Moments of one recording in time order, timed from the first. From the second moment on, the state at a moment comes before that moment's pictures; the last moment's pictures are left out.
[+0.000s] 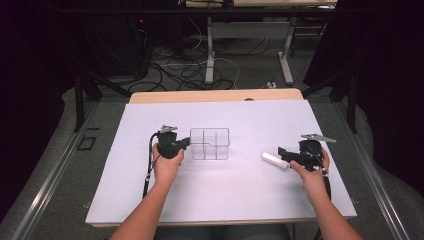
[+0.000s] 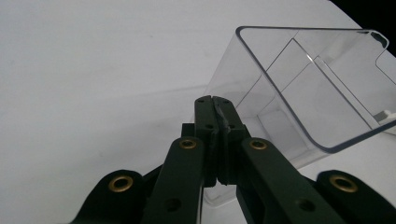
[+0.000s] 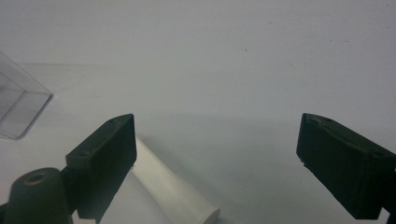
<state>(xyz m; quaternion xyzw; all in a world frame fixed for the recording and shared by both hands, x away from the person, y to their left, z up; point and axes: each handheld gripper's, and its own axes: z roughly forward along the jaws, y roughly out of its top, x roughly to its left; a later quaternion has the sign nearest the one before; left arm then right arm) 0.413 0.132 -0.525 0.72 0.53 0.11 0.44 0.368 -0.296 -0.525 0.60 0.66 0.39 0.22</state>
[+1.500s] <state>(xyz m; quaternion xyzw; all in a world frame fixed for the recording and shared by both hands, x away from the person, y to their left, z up) 0.394 0.153 -0.505 0.74 0.50 0.11 0.44 0.366 -0.295 -0.523 0.60 0.66 0.40 0.22</state>
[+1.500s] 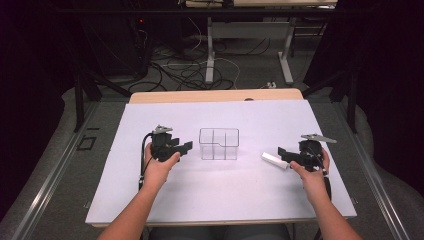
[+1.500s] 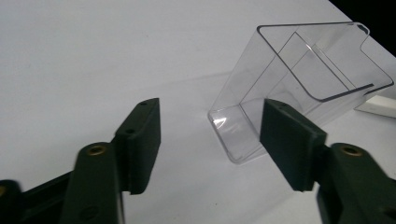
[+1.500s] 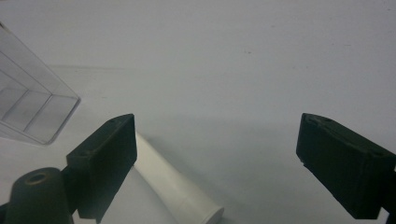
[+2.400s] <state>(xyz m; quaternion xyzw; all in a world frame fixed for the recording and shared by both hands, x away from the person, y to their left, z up) 0.358 0.173 -0.495 0.74 0.48 0.14 0.46 0.358 -0.270 -0.502 0.48 0.78 0.33 0.24</state>
